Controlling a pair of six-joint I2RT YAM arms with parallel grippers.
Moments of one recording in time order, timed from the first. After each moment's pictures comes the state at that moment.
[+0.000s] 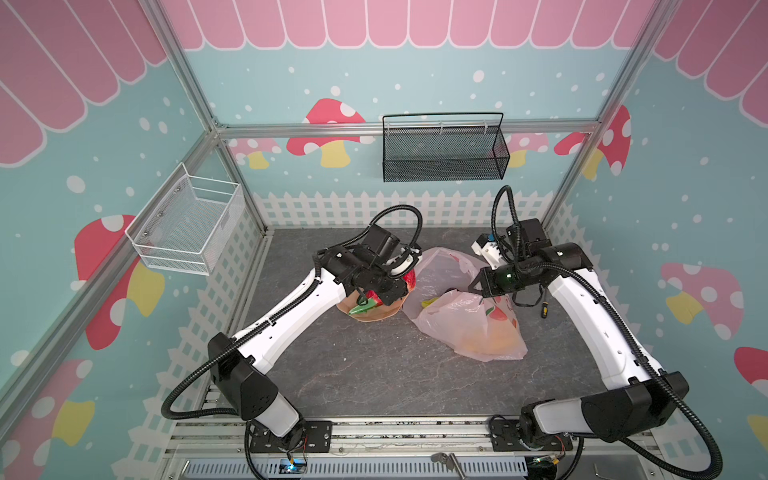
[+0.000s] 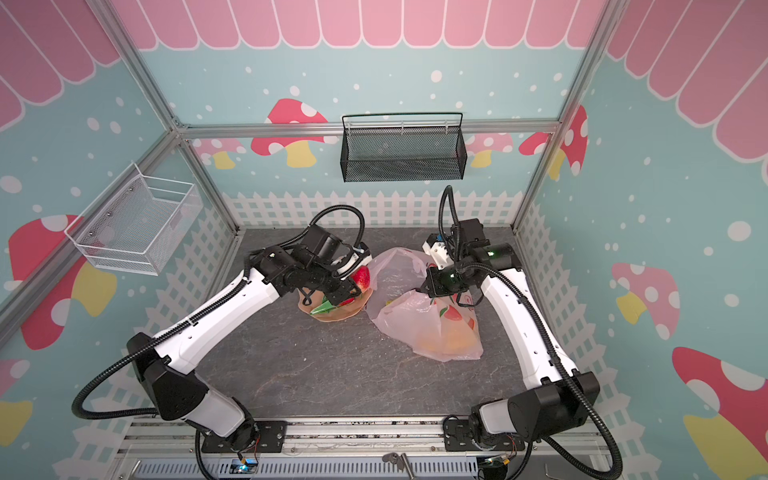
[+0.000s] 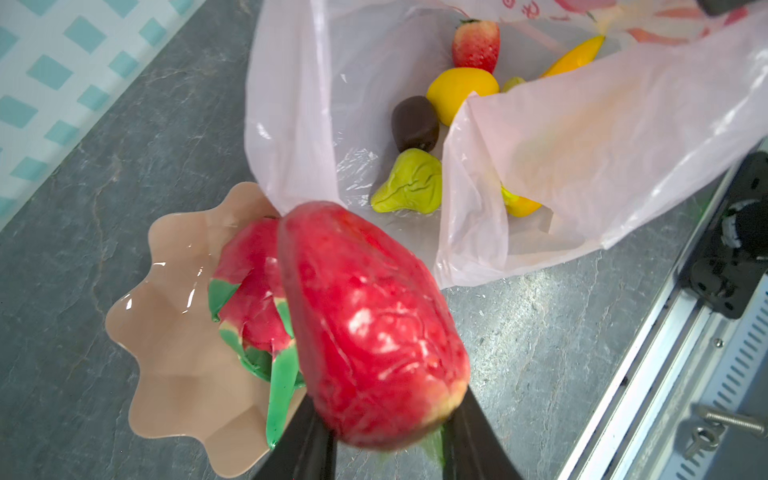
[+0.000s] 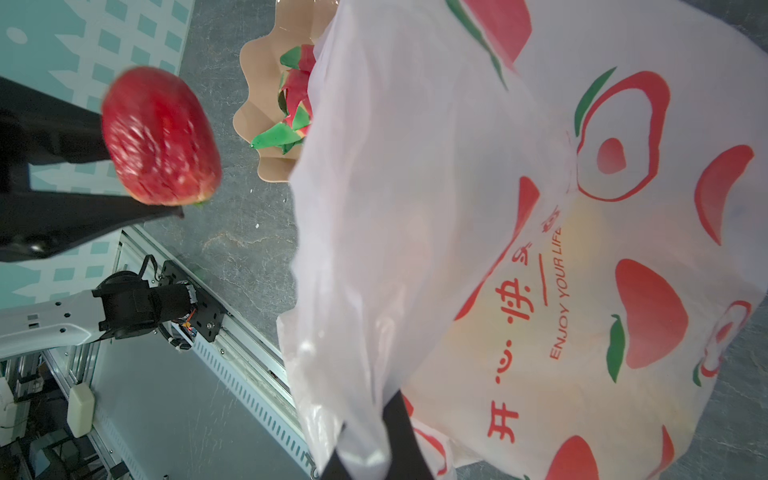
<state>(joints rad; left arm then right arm) -0.70 1.61 1.65 -1.02 0.12 0.21 0.25 1.39 1.53 -1.24 -0.46 0.02</state>
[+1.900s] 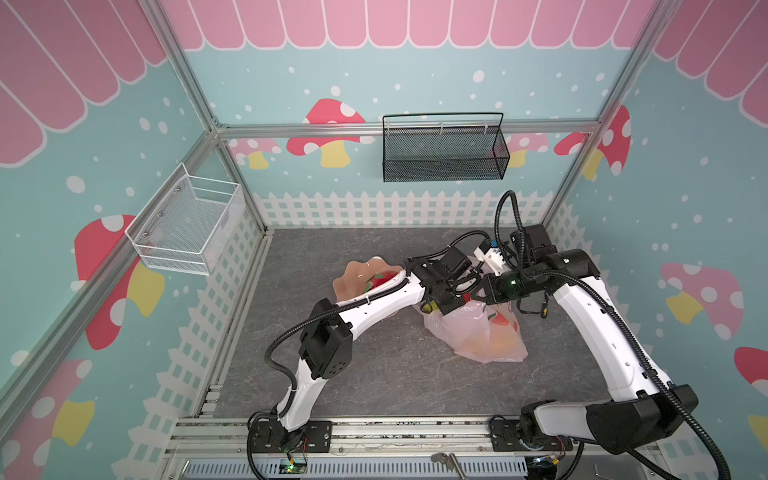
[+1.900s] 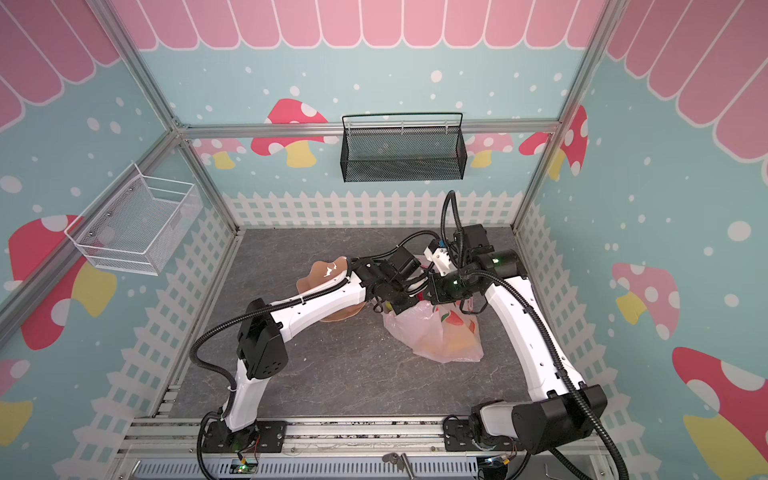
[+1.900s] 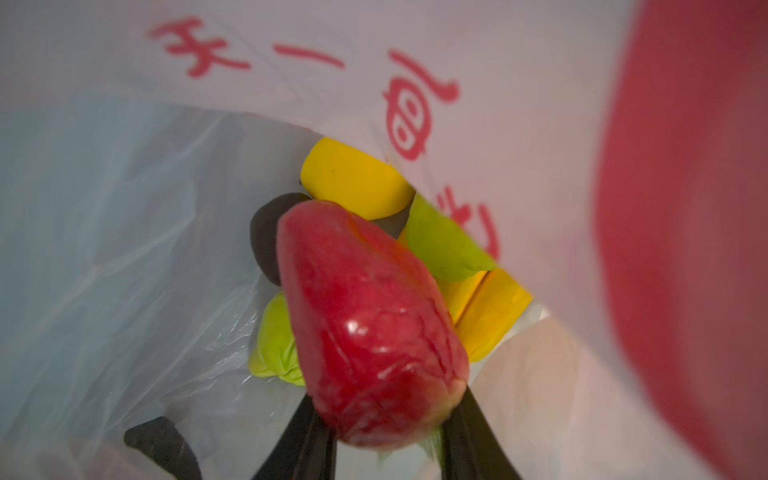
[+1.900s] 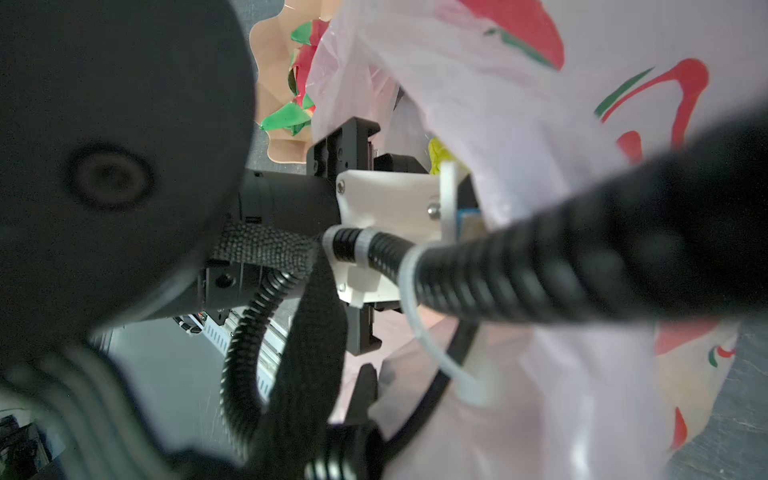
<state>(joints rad) -0.91 2.14 1.98 -0.88 0.13 0.17 0.25 1.34 1.49 -1.28 -0.48 0.02</state>
